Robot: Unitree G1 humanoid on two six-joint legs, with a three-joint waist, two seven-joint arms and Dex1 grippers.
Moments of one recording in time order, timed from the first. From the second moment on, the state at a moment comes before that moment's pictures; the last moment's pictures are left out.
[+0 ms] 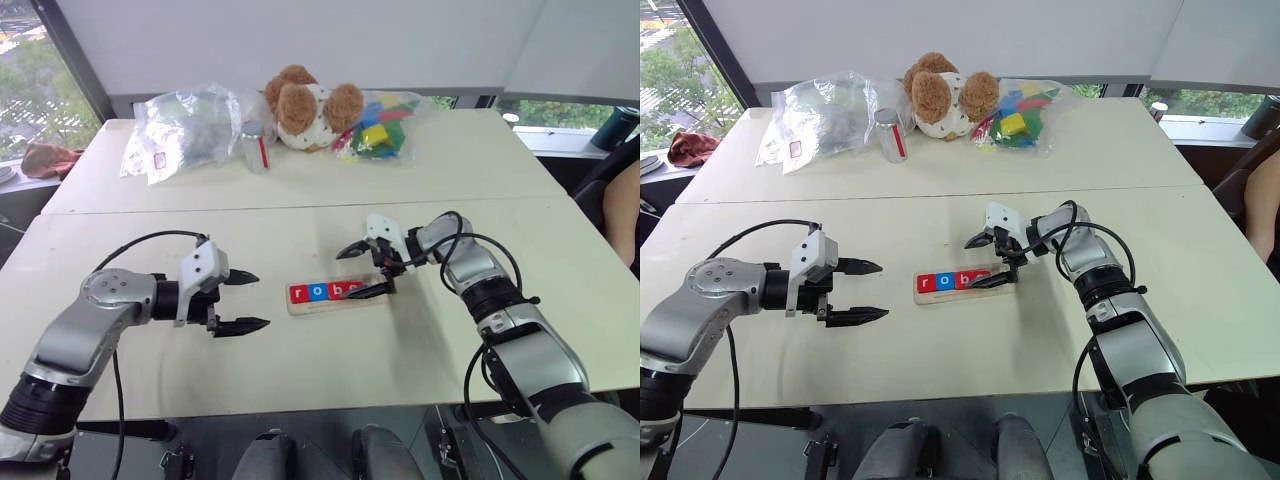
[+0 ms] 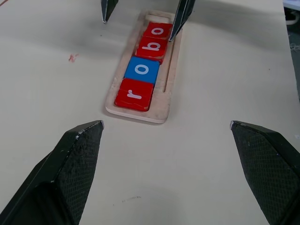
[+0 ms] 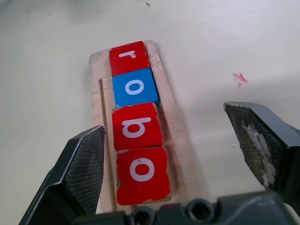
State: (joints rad) left arm -0.29 0.83 -0.02 -0.23 -0.43 0.52 -1.15; right arm -0.93 -0.42 0.27 0.77 -0.02 -0.07 1.41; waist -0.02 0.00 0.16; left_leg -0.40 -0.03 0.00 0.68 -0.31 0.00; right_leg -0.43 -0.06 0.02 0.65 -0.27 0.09
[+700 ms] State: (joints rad) left arm -0.30 0.83 -0.02 -0.23 -0.43 0.52 -1.13; right arm -0.94 -0.39 0.29 0.87 -0.06 -0.19 1.33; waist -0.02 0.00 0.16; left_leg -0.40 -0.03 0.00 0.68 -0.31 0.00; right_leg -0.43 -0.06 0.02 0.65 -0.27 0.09
